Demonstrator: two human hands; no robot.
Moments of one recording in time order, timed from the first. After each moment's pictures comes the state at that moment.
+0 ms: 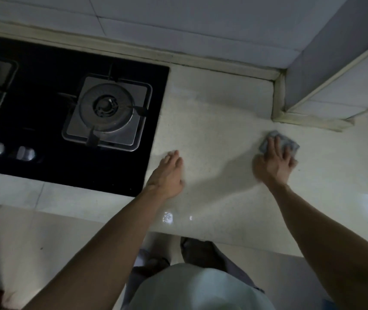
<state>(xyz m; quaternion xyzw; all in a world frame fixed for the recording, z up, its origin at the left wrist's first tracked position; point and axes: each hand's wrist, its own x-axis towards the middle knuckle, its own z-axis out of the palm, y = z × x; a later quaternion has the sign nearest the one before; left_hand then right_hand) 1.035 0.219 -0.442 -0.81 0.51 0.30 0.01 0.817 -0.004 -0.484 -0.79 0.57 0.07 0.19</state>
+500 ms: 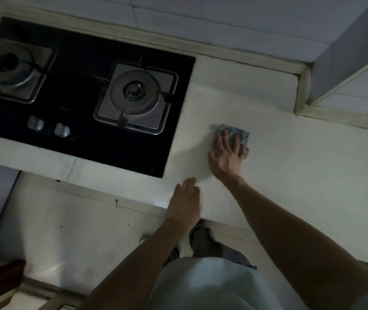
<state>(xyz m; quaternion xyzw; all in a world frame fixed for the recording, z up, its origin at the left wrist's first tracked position) 0.951 0.314 -0.439 -0.83 0.50 0.25 0.00 0.928 0.132 -0.476 -0.87 0.41 0.08 0.25</state>
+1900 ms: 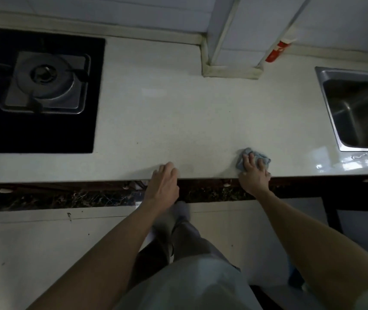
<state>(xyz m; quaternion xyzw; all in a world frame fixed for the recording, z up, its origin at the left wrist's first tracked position) 0.825 0.297 -0.449 -0.76 0.61 0.23 0.00 0.584 0.124 -0.464 -0.75 0.61 0.17 0.20</state>
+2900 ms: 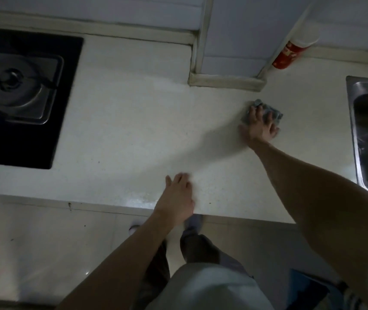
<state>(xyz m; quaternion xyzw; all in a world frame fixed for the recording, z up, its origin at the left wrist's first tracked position) 0.733 0.148 -0.446 -0.75 0.59 0.28 0.12 0.642 -0.133 -0.478 -0.77 0.58 0.10 0.24</state>
